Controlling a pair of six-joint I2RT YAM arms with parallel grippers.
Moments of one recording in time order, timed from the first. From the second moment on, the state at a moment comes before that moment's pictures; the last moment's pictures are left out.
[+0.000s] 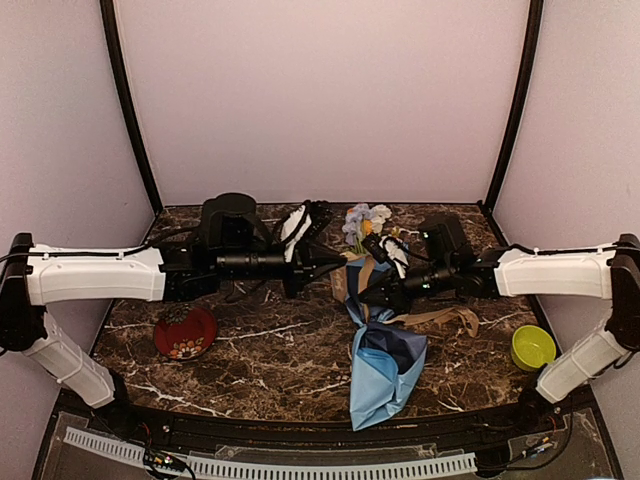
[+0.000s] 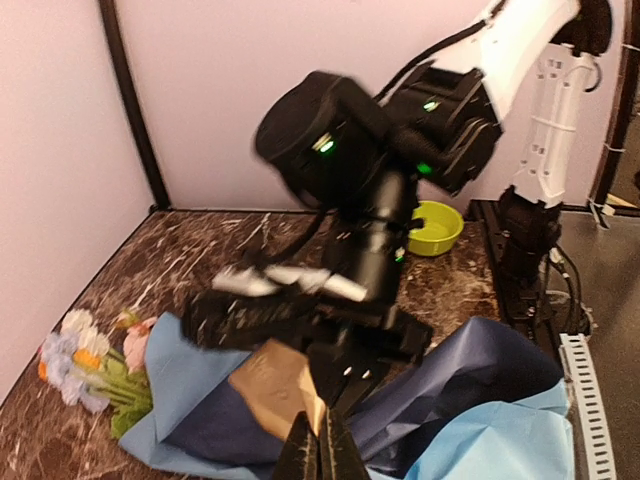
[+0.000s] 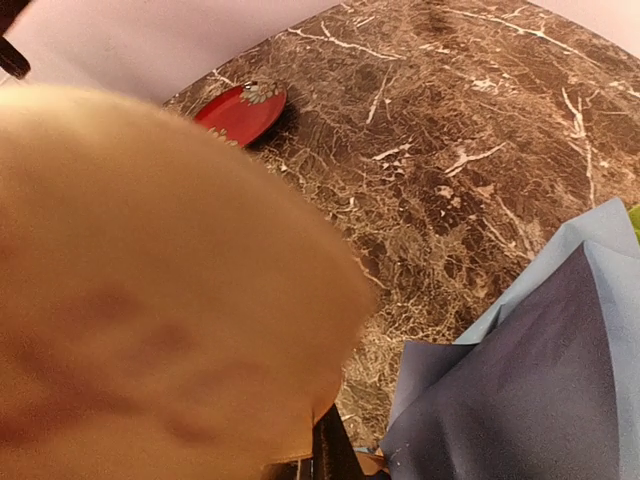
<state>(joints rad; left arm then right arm) -0.98 1.49 1.09 0.18 0.34 0.18 0.72 1.46 0.83 -0.03 -0.60 -0.01</state>
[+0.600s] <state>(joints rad) -0.99 1.56 0.81 0.11 0.05 0.14 0.72 1.39 0.80 -0.04 -0.52 0.09</state>
